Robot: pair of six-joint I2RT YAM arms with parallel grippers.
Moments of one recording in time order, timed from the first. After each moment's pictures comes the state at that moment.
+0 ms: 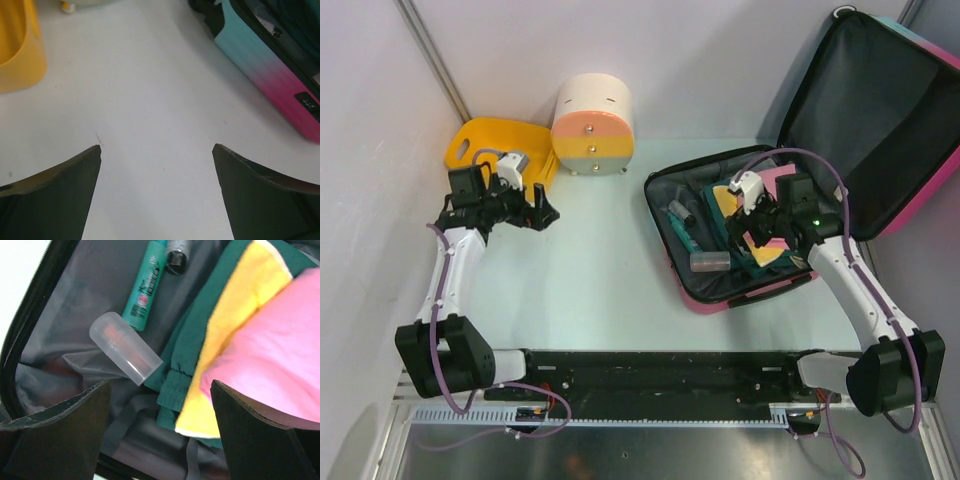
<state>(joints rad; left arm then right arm) 0.17 1.29 1.13 -0.52 0.63 0.23 0.22 1.21 1.09 -0.63 -0.39 -0.45</state>
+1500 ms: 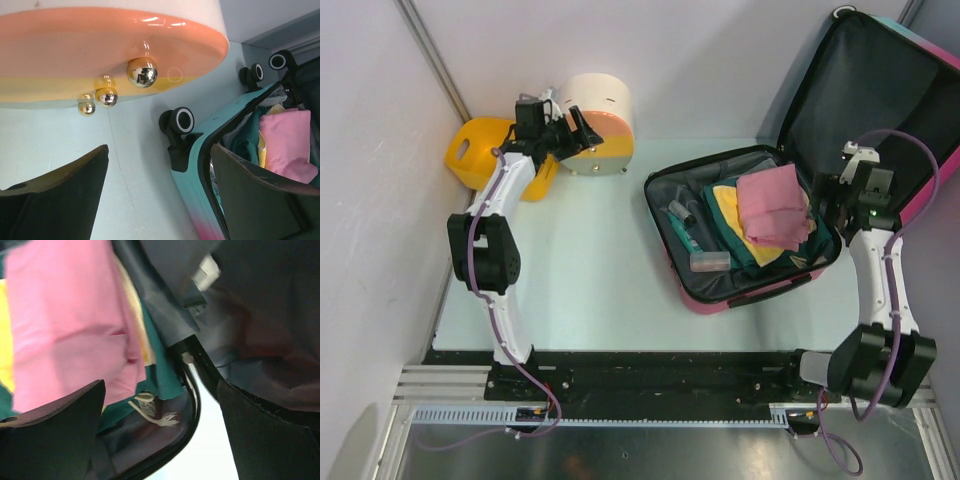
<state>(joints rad) -0.08 2.00 1.82 -0.33 0.42 -0.47 -0.21 1.21 1.16 -0.54 0.01 -0.10</state>
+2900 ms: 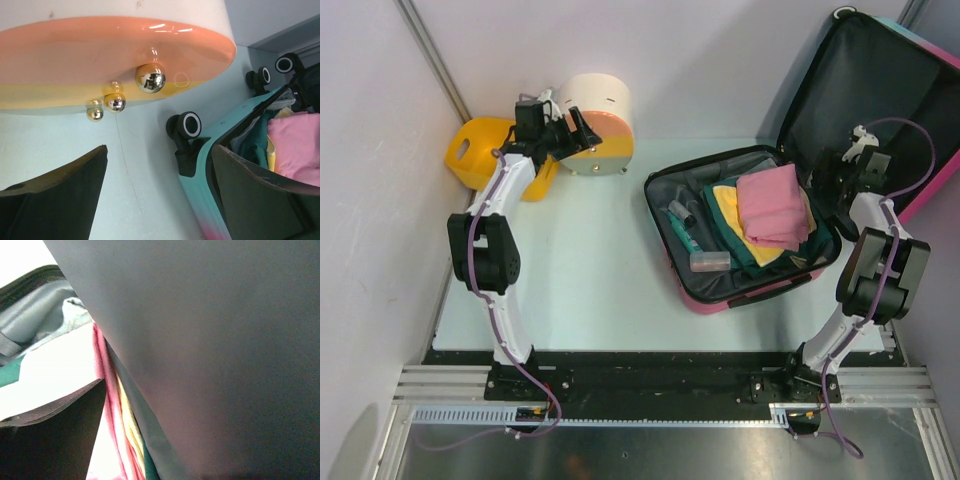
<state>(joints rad) -0.08 2.00 1.80 -0.29 0.40 -0.45 -0.35 1.77 1.30 -0.08 -0.30 0.07</state>
